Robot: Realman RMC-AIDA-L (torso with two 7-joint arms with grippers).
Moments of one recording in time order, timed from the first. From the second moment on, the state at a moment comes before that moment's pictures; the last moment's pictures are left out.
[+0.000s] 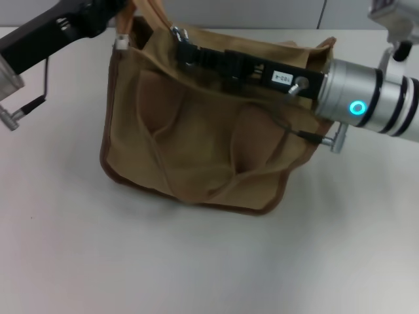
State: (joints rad) left arm -0.48 -2.07 0.81 0.66 1.34 1.57 -1.55; right arm 0.93 2.08 0.15 -0.06 -2.46 -1.53 1.55
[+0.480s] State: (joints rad) left arm -0.41 -2.07 0.75 0.61 1.31 1.52 -1.49; right arm 0.79 2.08 0.16 -0.07 -2.45 -1.57 1.52
